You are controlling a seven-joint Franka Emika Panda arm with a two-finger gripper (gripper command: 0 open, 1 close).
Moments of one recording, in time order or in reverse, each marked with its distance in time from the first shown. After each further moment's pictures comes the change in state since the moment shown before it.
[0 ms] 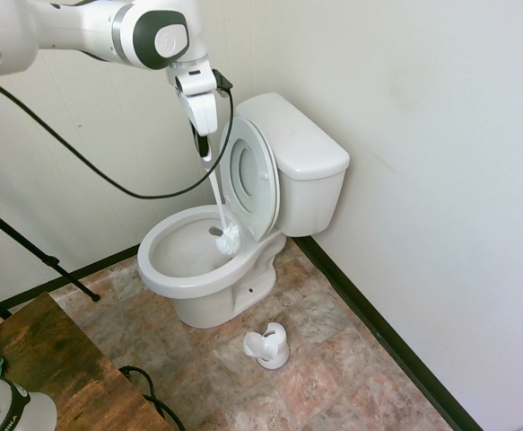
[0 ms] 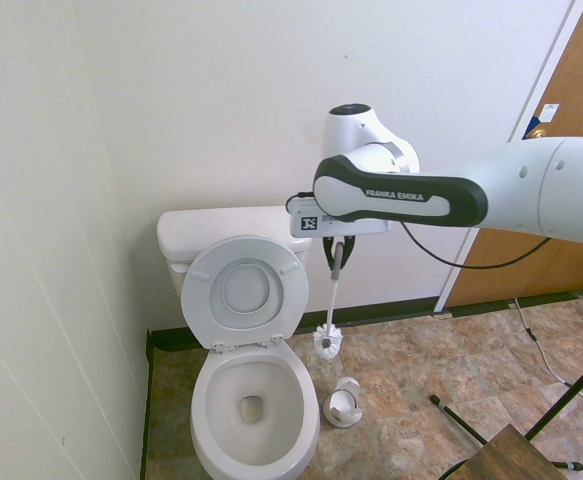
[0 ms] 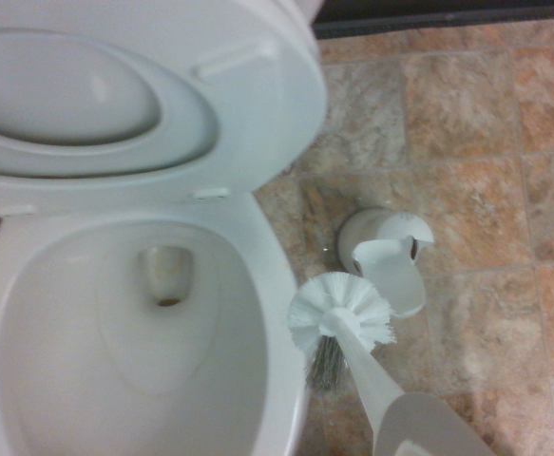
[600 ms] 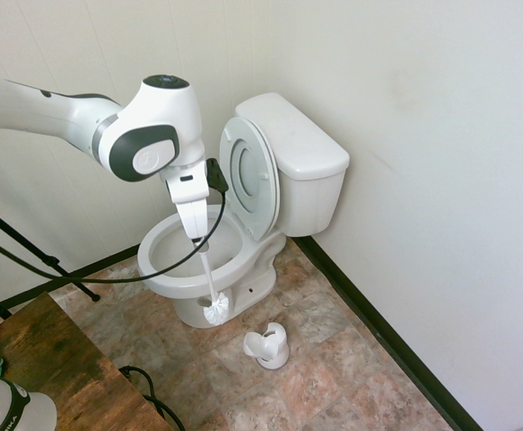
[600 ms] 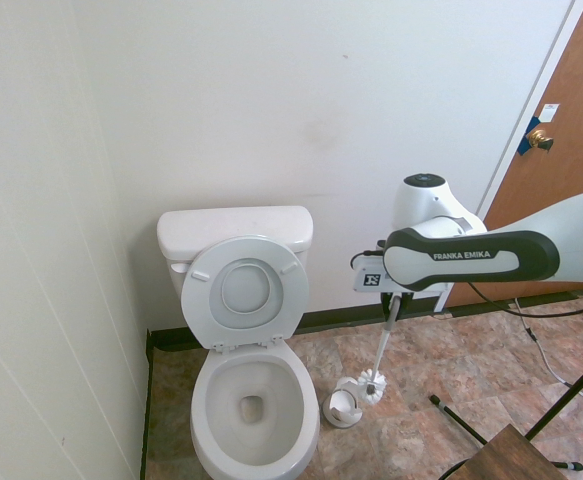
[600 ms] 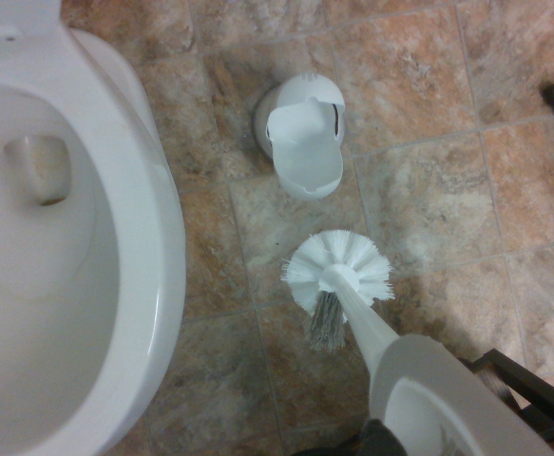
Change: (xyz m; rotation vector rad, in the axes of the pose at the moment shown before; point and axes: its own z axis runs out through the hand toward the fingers) arm 0.036 0.127 0.114 -0.012 -0.046 0.061
